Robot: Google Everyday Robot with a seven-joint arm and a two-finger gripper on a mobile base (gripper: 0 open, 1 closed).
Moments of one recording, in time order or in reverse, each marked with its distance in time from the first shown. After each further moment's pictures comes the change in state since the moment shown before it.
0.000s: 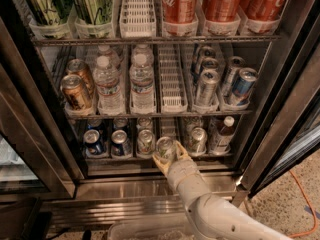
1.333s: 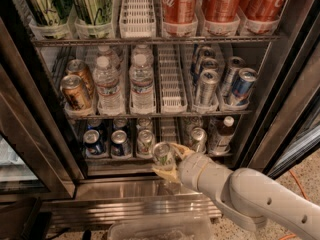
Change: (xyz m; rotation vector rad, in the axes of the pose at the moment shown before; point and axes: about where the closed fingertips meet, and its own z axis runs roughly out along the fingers) arm -0.039 0.023 -0.052 -0.434 0.079 -0.160
